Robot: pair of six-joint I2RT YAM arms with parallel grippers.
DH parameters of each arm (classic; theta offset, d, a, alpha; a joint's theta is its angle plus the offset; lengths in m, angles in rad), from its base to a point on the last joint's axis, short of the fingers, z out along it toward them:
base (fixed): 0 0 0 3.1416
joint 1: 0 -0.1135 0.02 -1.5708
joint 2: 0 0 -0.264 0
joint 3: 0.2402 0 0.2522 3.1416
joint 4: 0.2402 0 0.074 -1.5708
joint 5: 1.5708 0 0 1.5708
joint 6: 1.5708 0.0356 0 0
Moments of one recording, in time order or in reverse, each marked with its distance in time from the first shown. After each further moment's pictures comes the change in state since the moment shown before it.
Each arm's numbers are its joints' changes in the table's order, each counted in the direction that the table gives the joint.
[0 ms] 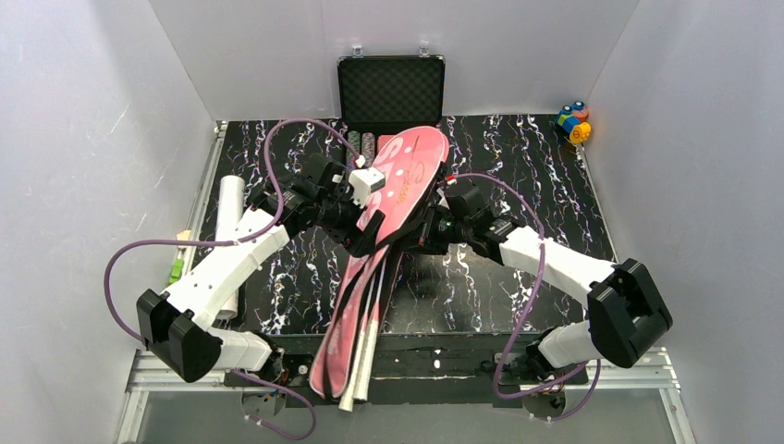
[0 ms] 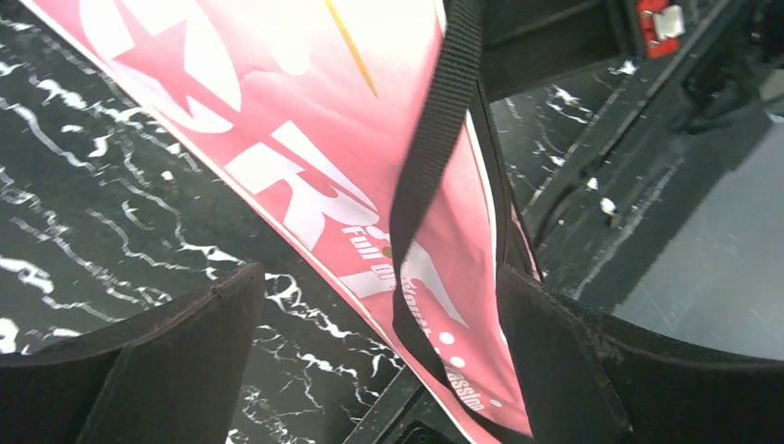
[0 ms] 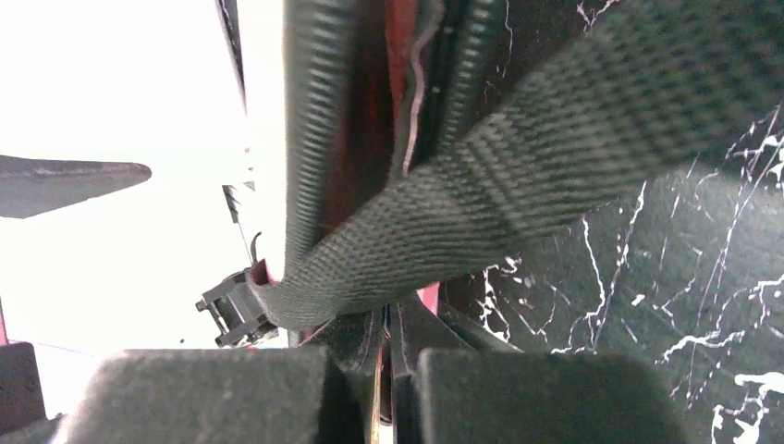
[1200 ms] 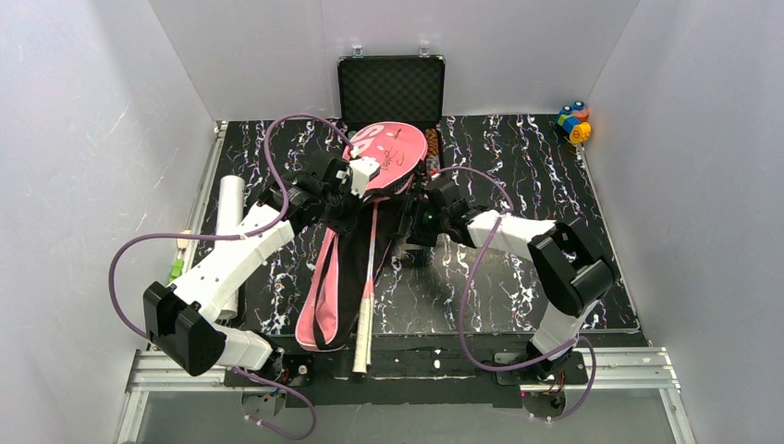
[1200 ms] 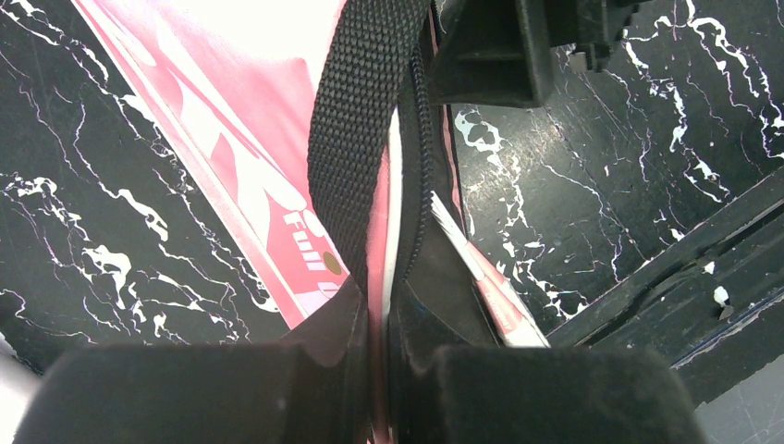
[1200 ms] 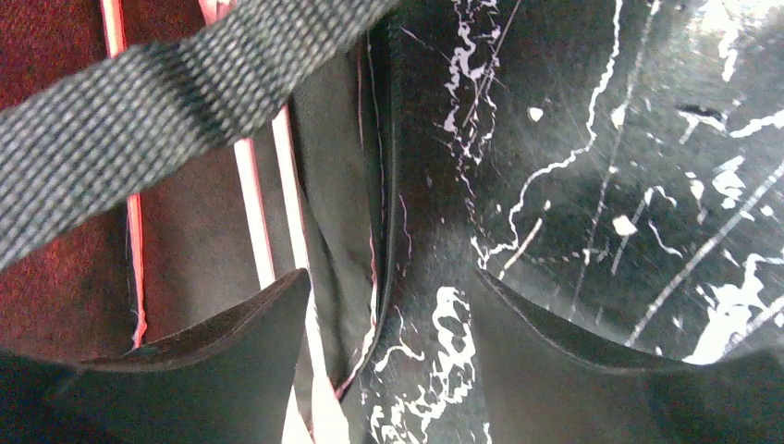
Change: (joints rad) left arm -0.002 -0.036 0.007 -0.066 -0.251 -0.058; right arm 0.031 -0.353 0.085 -0.228 0.115 -0.156
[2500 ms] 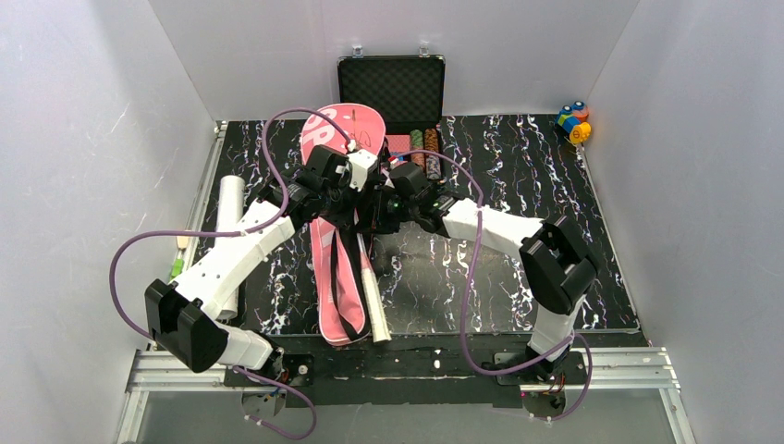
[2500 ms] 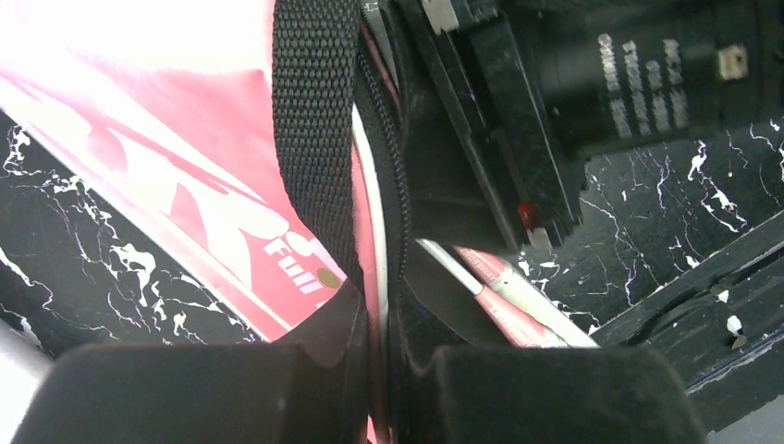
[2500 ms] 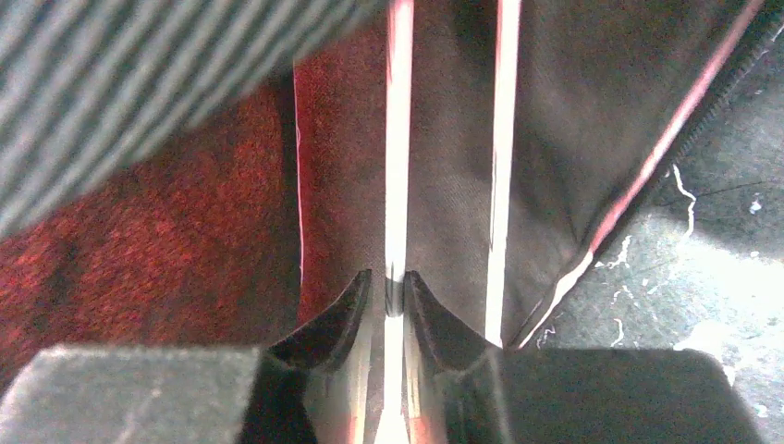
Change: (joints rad) left arm -0.010 -0.019 0.030 -0.010 -0.042 -0.011; right arm -0.142 -0.075 0.293 0.092 -0.111 0.061
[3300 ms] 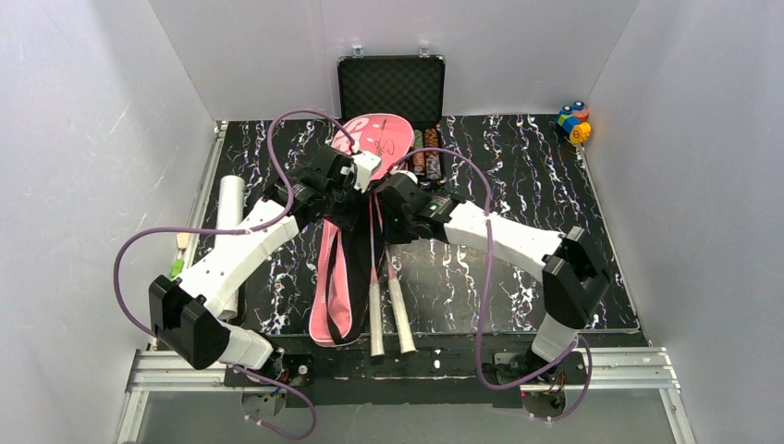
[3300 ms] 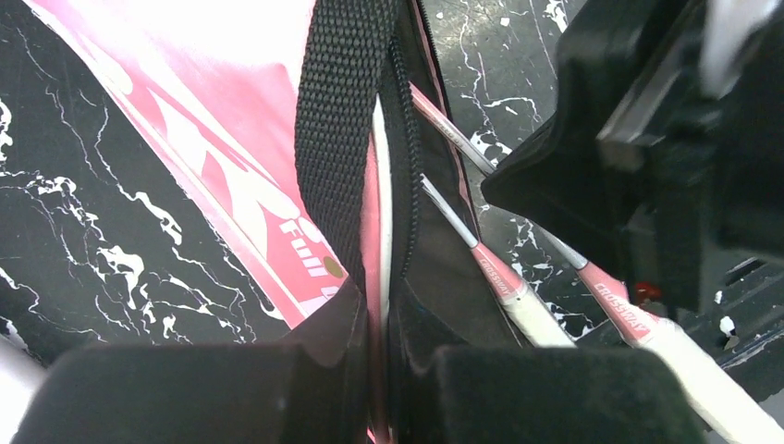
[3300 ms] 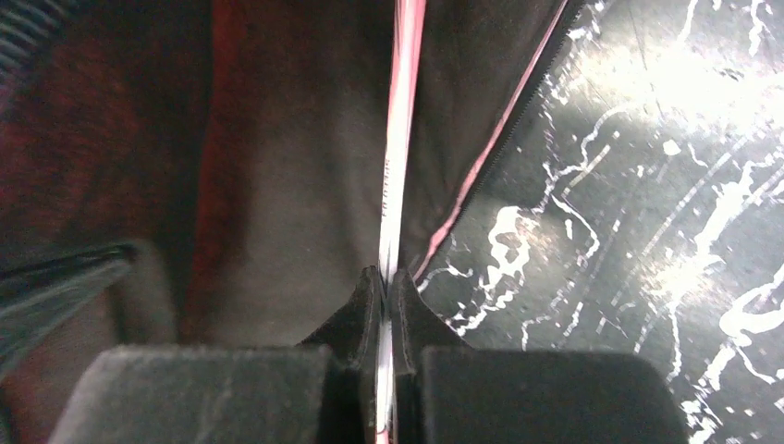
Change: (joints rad) left arm 0.011 -0.019 0.003 -0.002 -0.003 -0.016; right arm -0.113 0.122 0.078 0.454 0.446 -0.199
